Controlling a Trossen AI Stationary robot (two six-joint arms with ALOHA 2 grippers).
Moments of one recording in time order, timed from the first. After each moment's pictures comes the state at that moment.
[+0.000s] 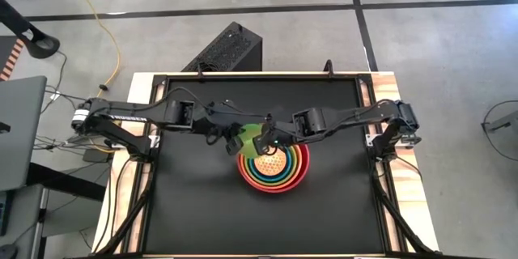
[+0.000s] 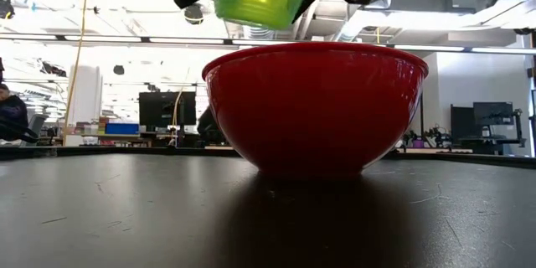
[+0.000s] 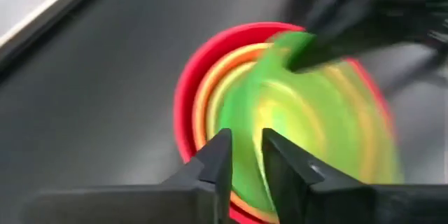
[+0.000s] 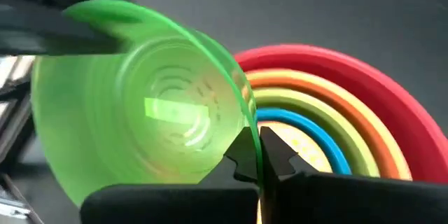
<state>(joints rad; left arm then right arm) -0.03 1.37 1.31 -0.62 -0.23 -0.44 0.14 1.72 1.72 -1.01 0.36 1.11</state>
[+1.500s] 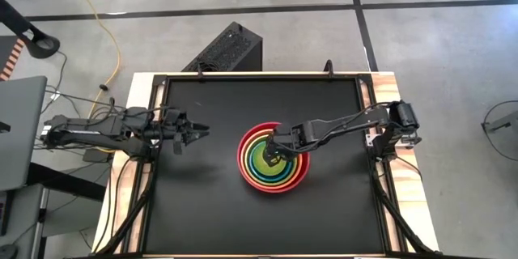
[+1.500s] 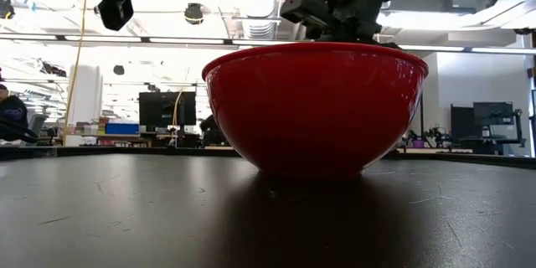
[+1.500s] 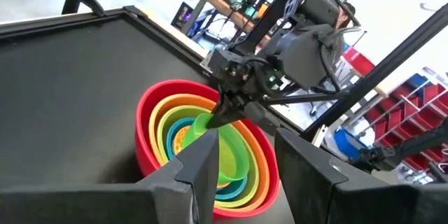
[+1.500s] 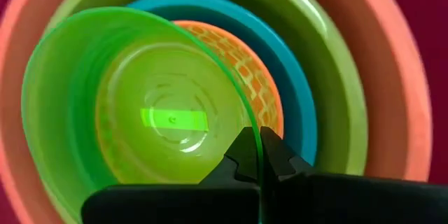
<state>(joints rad) -0.03 0.53 0.52 -0.04 -0.12 -0.62 0.12 1.72 1.36 -0.84 0.15 1.18</state>
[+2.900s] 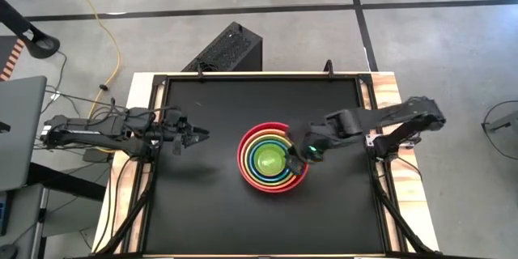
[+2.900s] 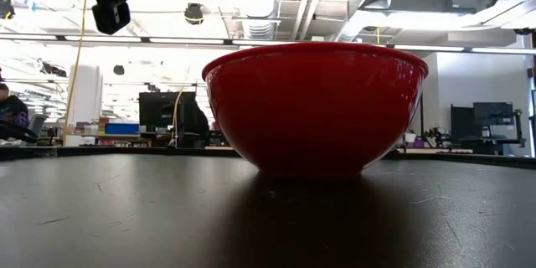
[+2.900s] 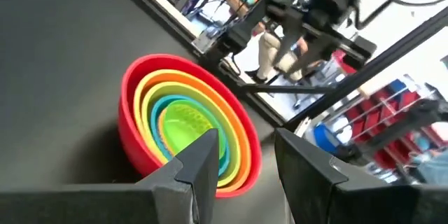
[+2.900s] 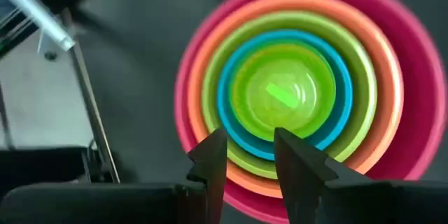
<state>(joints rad) -0.03 0.53 0.52 -0.08 -0.06 -0.74 0.25 1.46 1.52 -0.95 0.13 0.77</state>
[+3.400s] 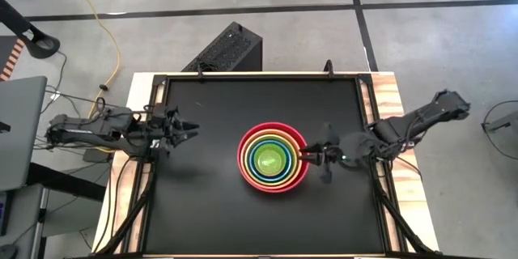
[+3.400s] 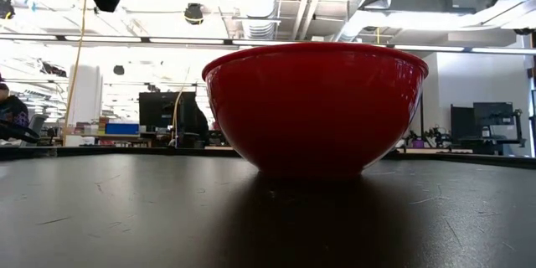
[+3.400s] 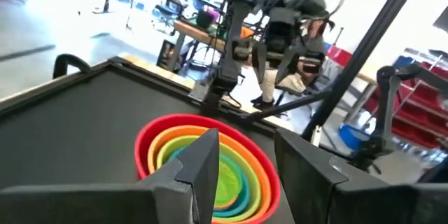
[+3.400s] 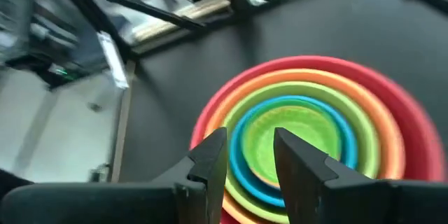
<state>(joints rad) -0.11 0.39 0.52 -0.06 -0.17 -0.40 0.41 1.03 0.96 -0.39 0.39 0.55</state>
